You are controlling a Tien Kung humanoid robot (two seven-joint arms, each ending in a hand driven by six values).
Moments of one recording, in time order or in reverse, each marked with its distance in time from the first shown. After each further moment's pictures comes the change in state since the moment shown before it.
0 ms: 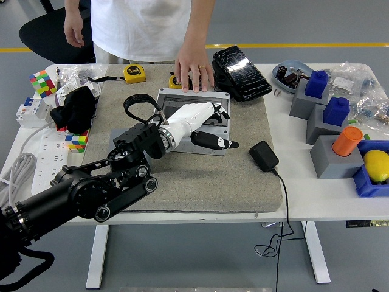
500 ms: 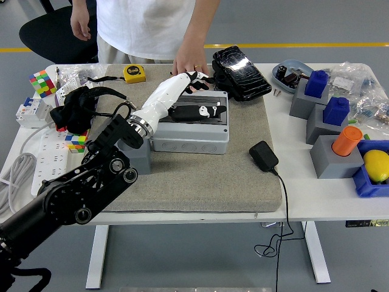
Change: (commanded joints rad) left arm 0.204 0.023 -0.362 -0.150 0.008 0.089 -0.098; right arm -0.001 0.002 0.001 0.000 -0.002 0.000 0.000
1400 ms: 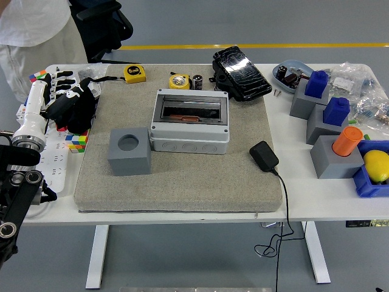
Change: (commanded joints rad) left arm 0.323 0.043 -0.567 -0.055 -0.196 0.004 -0.035; right arm 0.010 -0.013 -0.002 -0.005 0.008 0.000 -0.009
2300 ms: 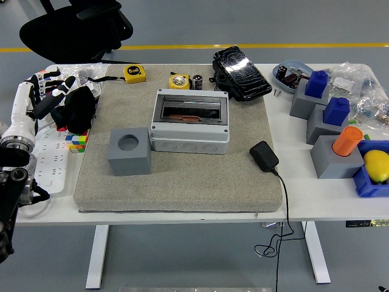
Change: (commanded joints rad) left arm 0.004 0.013 -0.036 0.007 -0.051 -0.023 -0.019; right arm 0.013 -0.012 0.001 -0.002 -0.008 -0.004 -0.009
